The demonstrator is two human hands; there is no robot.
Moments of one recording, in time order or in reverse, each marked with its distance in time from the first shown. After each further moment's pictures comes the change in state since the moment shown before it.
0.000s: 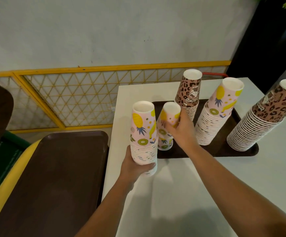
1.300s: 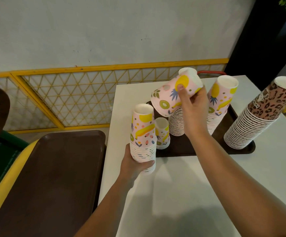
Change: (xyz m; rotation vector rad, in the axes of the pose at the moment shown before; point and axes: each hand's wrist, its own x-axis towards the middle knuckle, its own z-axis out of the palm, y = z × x) left_hand -0.001 0.008 0.014 0.028 0.063 -0.031; right_hand 0.013 -0.053 -0.032 0.477 0.333 -0.064
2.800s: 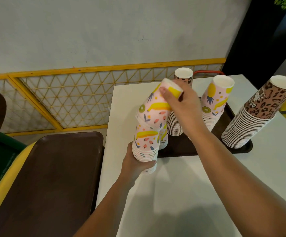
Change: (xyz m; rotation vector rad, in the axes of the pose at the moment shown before) left_hand 0.000 0.008 0.009 0.012 -0.053 0.034; right_hand 0.002 -0.016 0.000 -0.189 -0.252 -0.040
